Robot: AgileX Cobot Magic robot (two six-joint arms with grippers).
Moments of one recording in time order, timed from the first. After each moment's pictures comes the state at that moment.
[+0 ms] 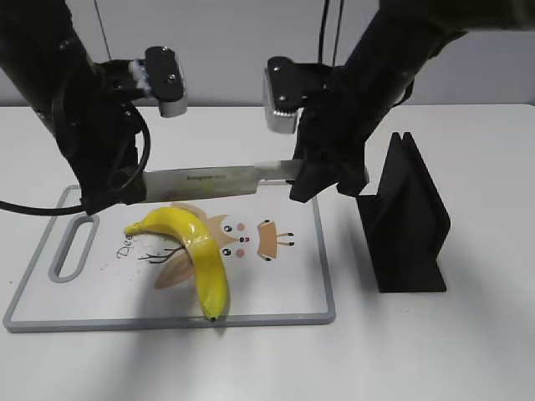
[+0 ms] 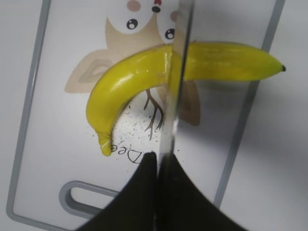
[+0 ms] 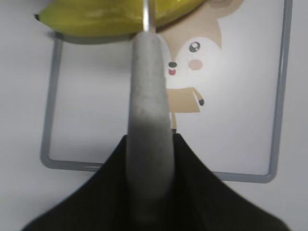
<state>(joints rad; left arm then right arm) -0.47 1.73 -1.28 -0.16 1.02 1.02 0.46 1.99 -1.50 0.47 0.97 -1.35</state>
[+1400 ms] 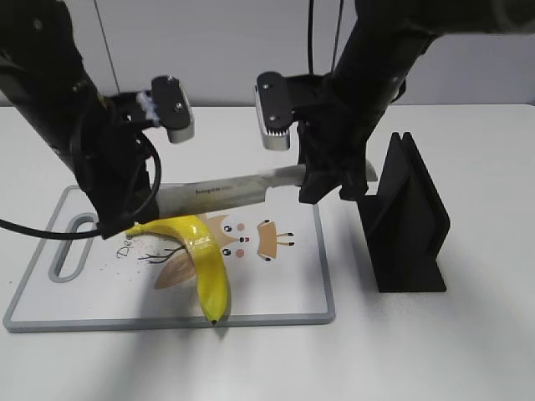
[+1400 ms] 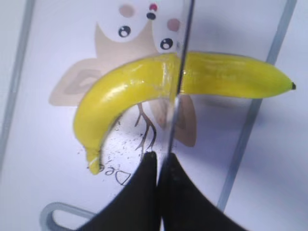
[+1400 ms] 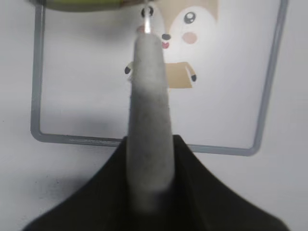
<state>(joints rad) -0.47 1.74 -1.17 -0.22 0.88 1.02 0.51 1.98 -1.50 0.31 0.97 -1.26</state>
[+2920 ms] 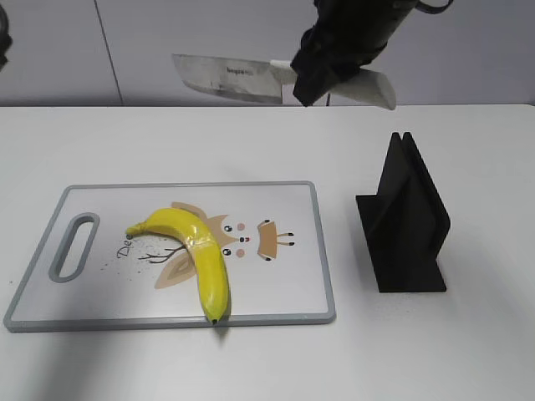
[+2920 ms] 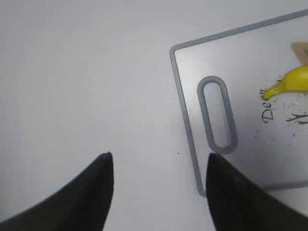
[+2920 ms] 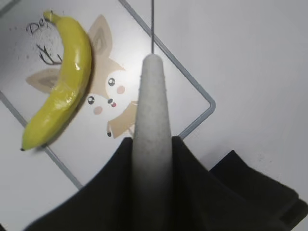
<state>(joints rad) -0.26 1.47 -1.35 0.20 1.18 0.07 0.51 1.85 -1.69 0.26 1.03 -0.39</state>
